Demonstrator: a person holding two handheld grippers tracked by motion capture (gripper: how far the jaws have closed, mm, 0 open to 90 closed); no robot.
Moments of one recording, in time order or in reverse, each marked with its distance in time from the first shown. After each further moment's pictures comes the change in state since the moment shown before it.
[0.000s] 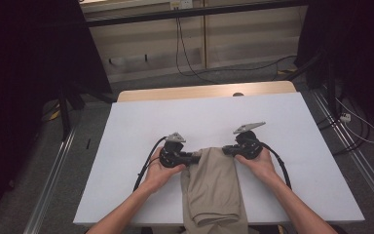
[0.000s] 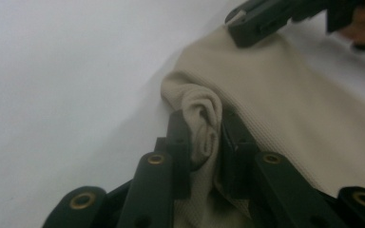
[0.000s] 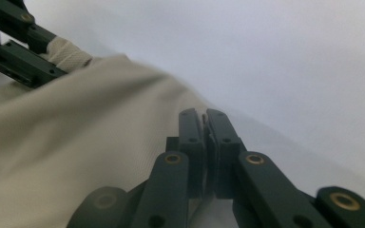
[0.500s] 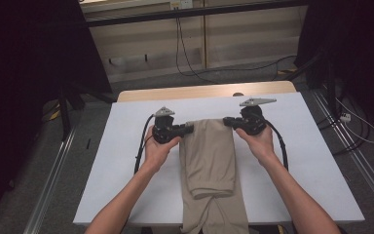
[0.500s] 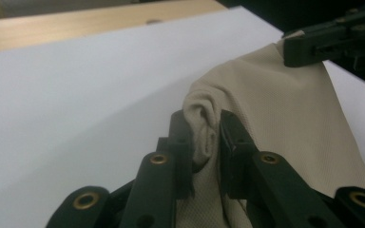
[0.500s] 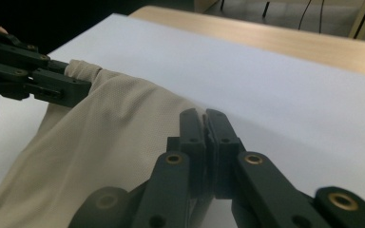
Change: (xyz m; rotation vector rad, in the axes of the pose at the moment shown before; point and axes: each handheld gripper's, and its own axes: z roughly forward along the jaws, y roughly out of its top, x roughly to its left) left arm 0.031 0.058 -0.020 -0.199 0.132 -0.068; right arm -0.012 0.065 -0.030 -0.218 -0.086 0.043
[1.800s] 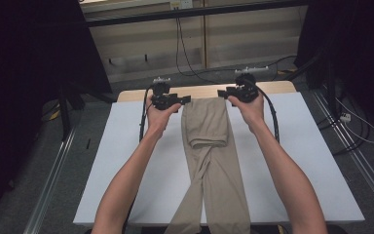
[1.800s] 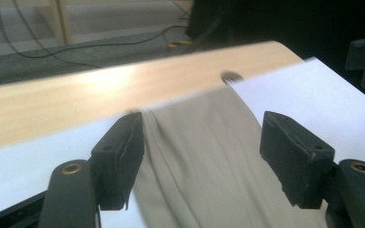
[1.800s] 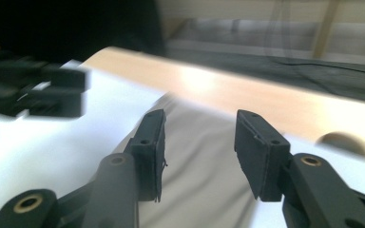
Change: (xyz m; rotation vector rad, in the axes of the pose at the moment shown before) left arm 0.060 0.051 0.032 -0.019 0.129 -0.071; right arm -0.039 0.064 0.041 -0.033 -0.069 0.058
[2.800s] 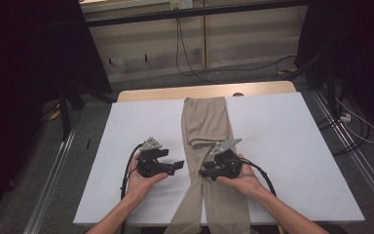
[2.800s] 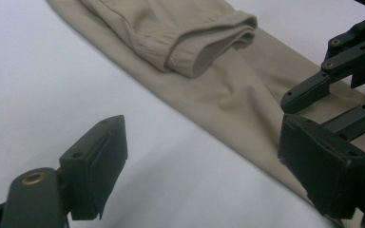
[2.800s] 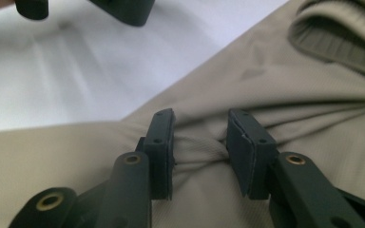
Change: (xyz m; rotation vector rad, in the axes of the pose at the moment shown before) left arm -0.054 -0.144 -0.096 0.109 -0.113 0.133; right arm 0.115 -0.159 -0.027 0.279 0.369 -0.308
